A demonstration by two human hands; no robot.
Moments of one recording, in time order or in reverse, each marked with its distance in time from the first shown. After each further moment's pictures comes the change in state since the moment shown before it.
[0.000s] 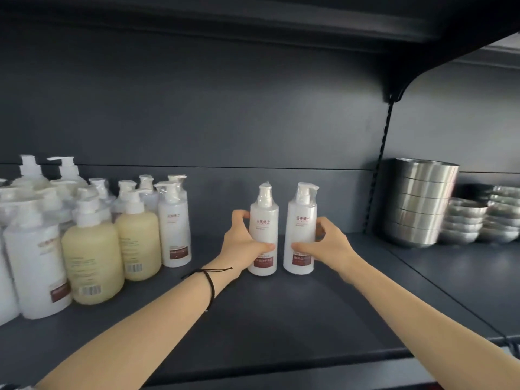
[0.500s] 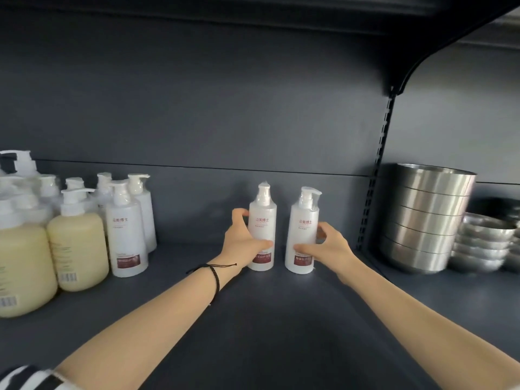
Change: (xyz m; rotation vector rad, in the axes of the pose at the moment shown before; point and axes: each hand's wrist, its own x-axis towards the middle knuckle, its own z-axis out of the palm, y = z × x) left_hand 0.073 0.001 0.087 0.029 0.129 -0.008; right_hand 0.089 0.060 -0.055 0.034 -0.055 -0.005
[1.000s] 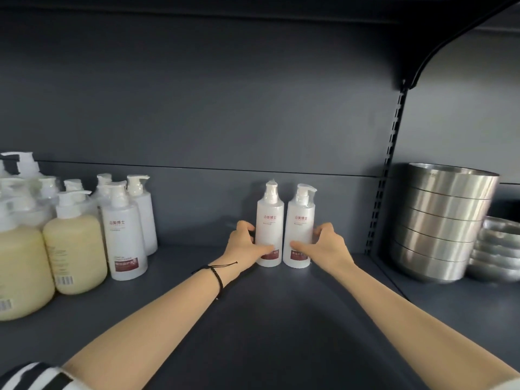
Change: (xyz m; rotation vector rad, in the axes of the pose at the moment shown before) left_hand 0.019 -0.015 0.009 0.151 -0.050 -0.091; right_hand 0.026 0.002 0.012 -0.322 0.057 0.032
